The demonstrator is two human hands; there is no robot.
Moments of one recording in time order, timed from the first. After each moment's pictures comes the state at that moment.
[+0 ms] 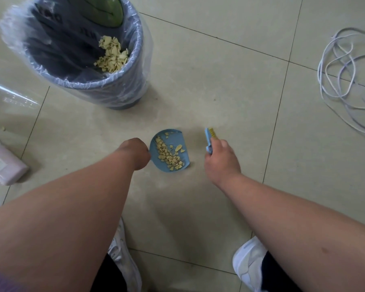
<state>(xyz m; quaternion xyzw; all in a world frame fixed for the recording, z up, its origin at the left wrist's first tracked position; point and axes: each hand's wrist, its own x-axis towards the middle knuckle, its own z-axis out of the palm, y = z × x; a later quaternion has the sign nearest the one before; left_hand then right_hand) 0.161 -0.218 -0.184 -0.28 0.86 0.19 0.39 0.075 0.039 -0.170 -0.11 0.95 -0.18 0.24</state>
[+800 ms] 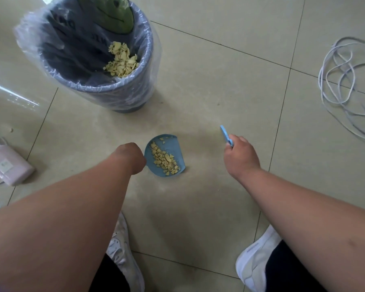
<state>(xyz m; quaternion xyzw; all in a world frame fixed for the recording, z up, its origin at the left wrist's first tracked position) 0.182 -0.245 -0.211 -0.27 0.86 0.11 0.41 0.039 0.056 -0.153 -0.10 0.96 -0.16 0.22</state>
